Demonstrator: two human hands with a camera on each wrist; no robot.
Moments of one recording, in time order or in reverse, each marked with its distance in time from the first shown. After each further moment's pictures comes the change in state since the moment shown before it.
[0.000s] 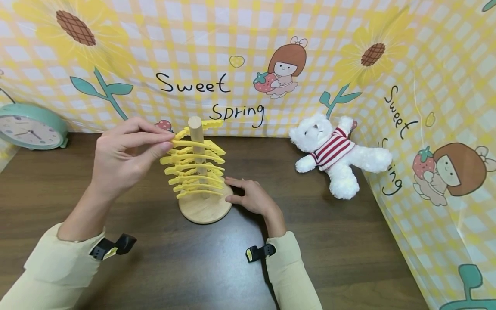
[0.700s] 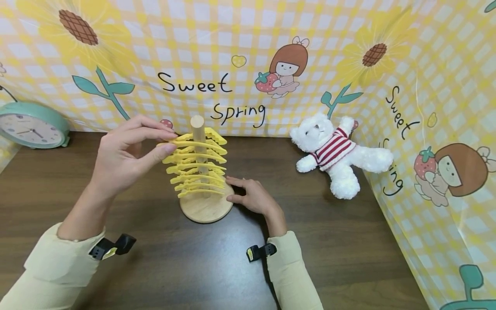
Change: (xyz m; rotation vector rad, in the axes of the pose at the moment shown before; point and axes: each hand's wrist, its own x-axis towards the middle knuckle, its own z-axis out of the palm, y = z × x) left_hand -0.002 -0.002 -0.008 -0.009 -0.115 -0.054; right_hand -0.001 -0.004 -0.001 -0.005 0.003 0.000
